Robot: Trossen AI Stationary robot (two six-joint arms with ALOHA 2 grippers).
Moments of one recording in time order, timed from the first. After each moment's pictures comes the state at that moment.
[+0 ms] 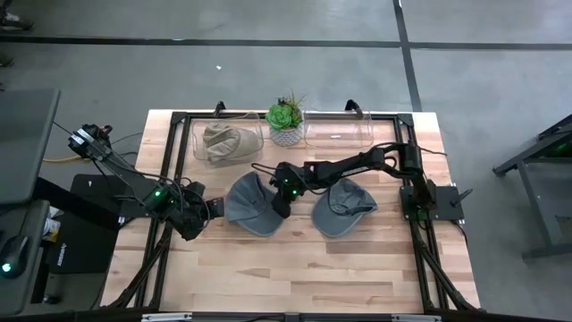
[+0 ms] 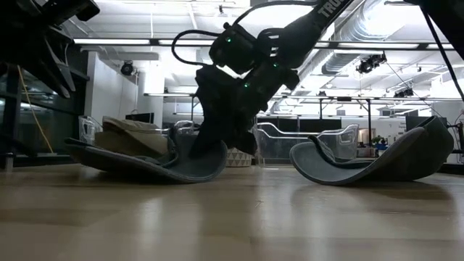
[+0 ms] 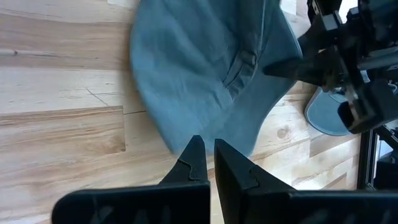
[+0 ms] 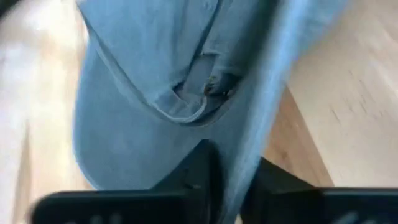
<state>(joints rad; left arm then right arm) -0.65 0.99 0.68 -0.78 -0.56 -2.15 -0.07 2.08 1.30 -0.03 -0.26 0.45</state>
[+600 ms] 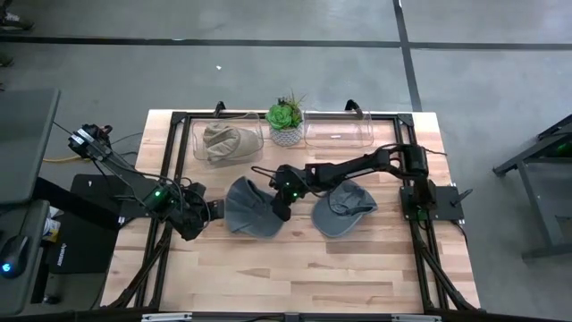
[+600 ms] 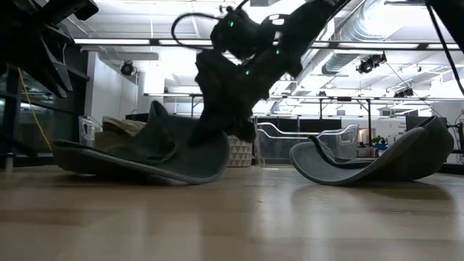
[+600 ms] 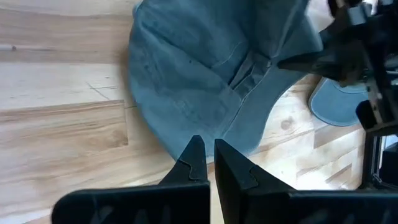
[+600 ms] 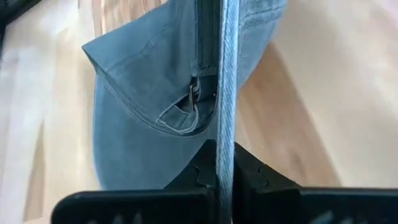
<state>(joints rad) -0.65 0.99 0.68 -0.77 -0.53 -2.12 -0.04 2.03 1.30 -0.05 -0.17 0.42</state>
